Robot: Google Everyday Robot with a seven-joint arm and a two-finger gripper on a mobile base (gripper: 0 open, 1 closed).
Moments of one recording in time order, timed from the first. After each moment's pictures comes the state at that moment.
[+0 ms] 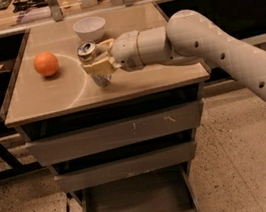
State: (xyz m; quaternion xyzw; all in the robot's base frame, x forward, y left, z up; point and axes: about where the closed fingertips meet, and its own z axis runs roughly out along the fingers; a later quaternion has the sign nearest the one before) arm 0.642 0.075 0.911 -0.50 0.59 0.32 0.54
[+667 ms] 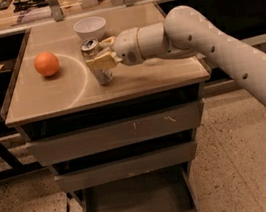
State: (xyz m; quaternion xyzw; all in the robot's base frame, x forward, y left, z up) arm 0.675 0.070 0.898 -0.49 0.61 0.35 0.52
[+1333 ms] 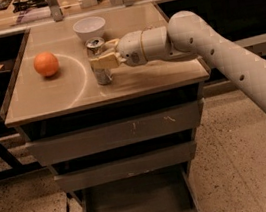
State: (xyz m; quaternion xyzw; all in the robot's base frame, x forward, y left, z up) arm 0.691 0.062 0.879 -0.47 0.62 0.37 0.51
